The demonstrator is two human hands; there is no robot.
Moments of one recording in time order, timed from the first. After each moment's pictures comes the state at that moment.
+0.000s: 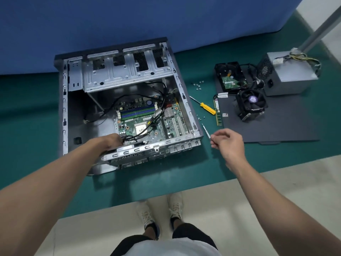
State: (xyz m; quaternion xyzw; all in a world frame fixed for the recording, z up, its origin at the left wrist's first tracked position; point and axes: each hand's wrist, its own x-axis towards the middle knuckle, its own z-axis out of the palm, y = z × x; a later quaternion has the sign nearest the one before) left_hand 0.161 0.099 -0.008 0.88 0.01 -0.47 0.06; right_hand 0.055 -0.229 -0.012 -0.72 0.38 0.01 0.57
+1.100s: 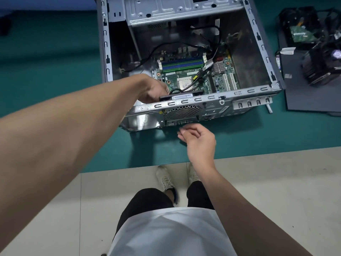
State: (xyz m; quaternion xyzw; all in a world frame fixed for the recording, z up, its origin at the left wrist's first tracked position) left_hand 0.171 0.111 -0.018 0.82 -0.05 -0.54 0.18; right_hand -0.006 0.003 -0.058 -0.65 0.32 0.05 0.69
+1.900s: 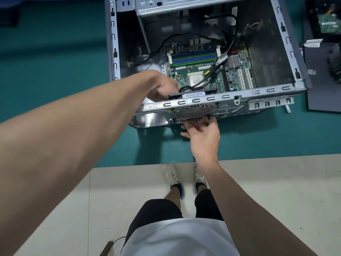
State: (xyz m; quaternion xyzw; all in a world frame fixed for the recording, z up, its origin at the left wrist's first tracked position) left_hand 0.172 0.115 -0.022 0.77 -0.01 -0.58 0.26; right_hand 0.011 0.014 -0.081 -0.64 0.30 0.02 0.70
